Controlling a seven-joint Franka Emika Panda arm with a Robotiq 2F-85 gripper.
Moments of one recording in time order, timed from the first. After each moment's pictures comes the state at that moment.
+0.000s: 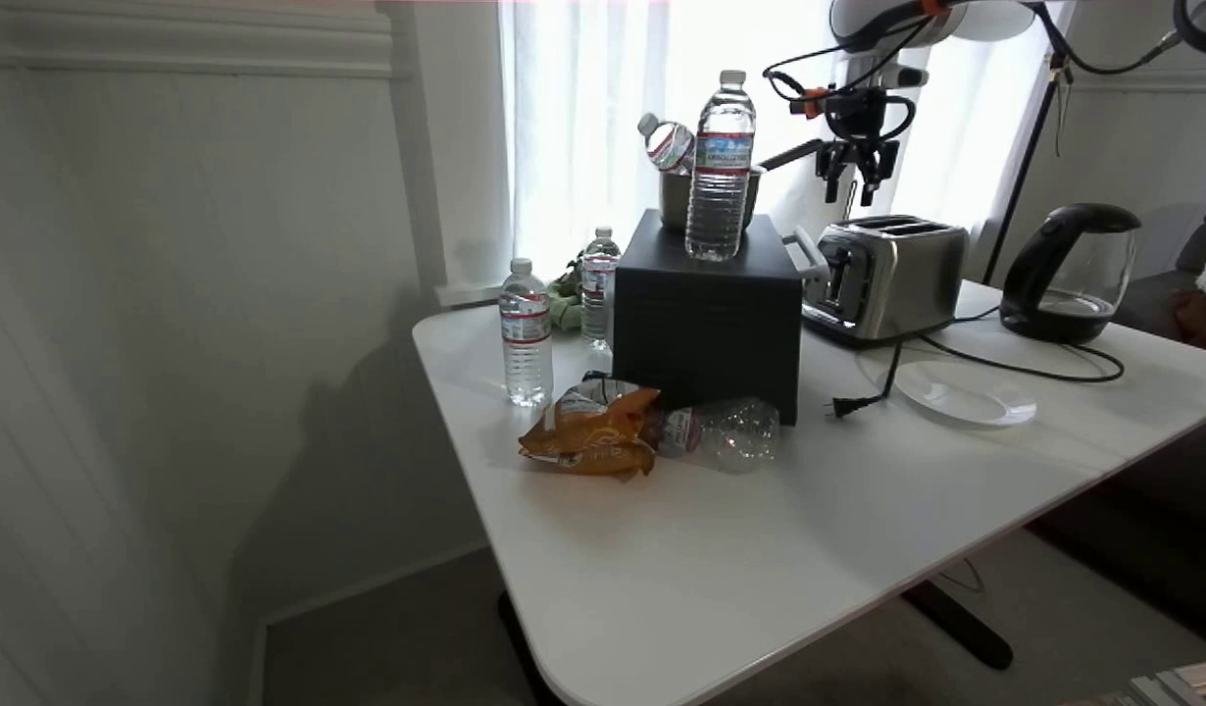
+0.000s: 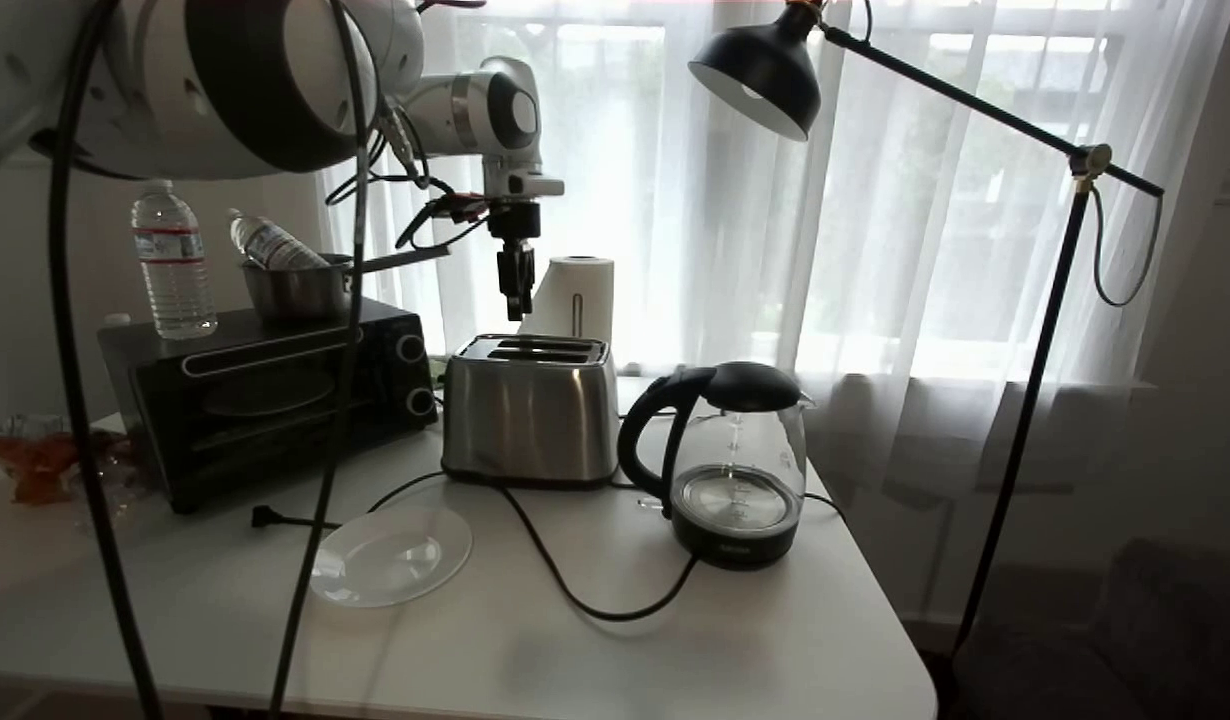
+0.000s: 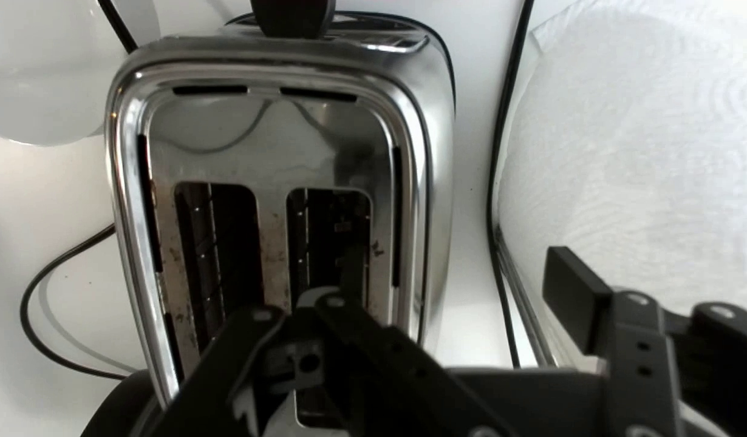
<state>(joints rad) 0.17 0.88 -0.10 -0.81 -0.01 1.65 1.42</state>
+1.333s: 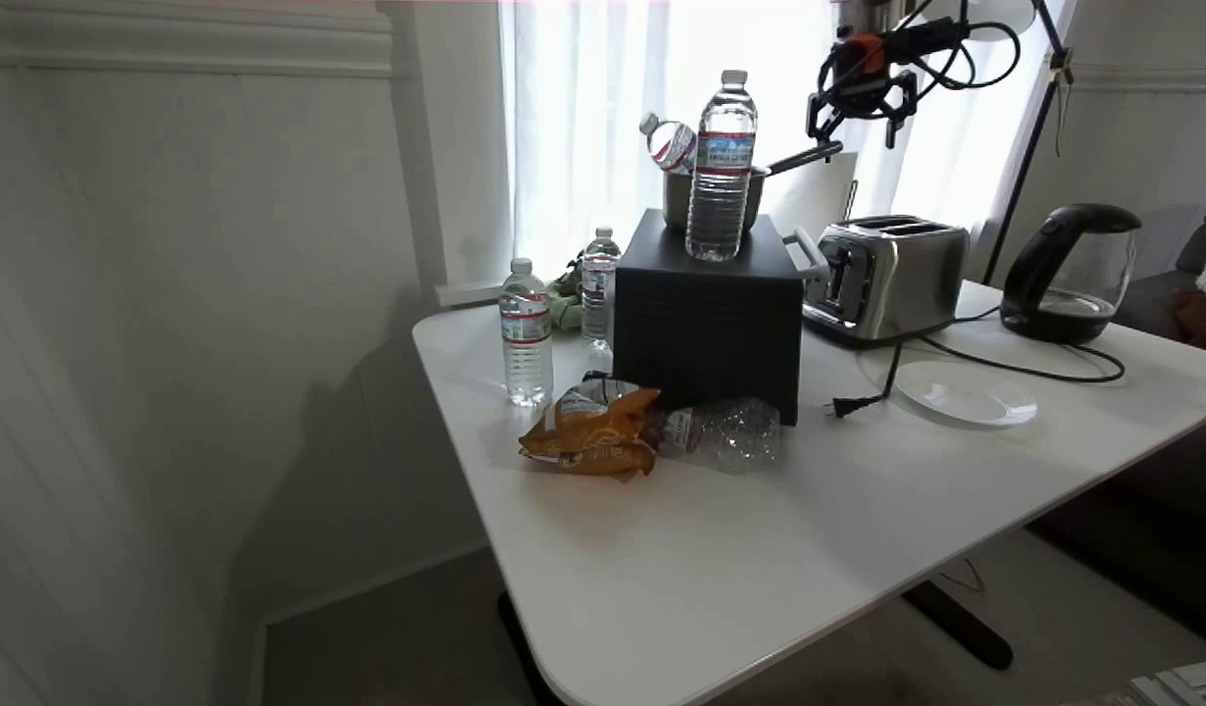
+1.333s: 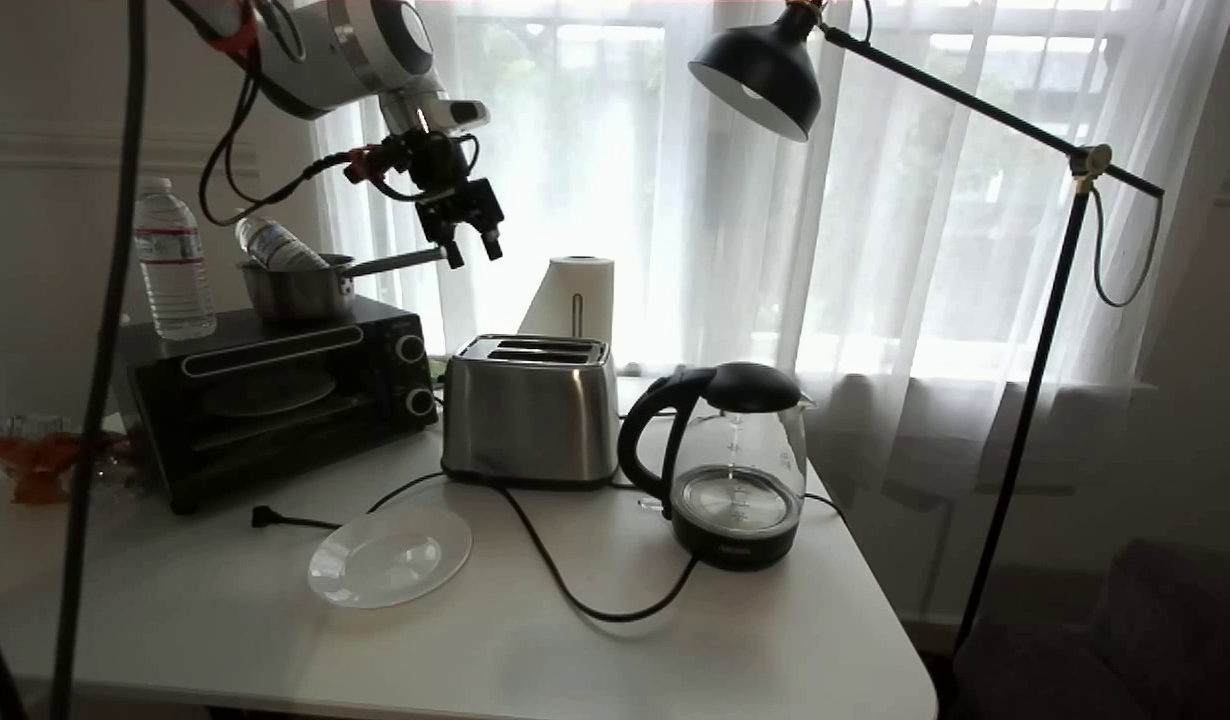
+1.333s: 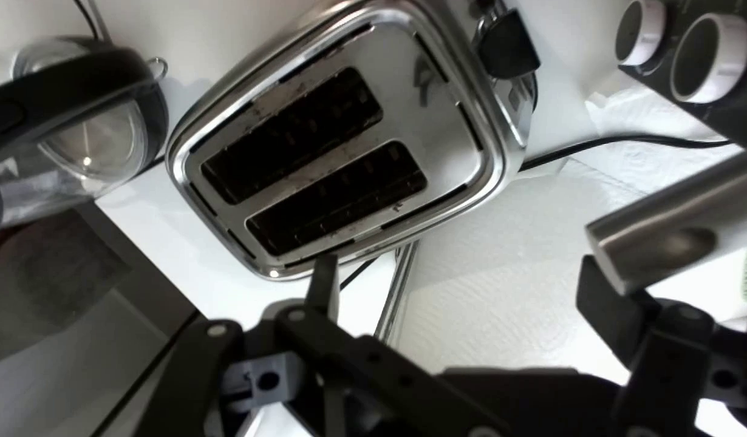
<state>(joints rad) 0.34 0.47 -0.08 -1.35 -0.33 1.87 0.68</state>
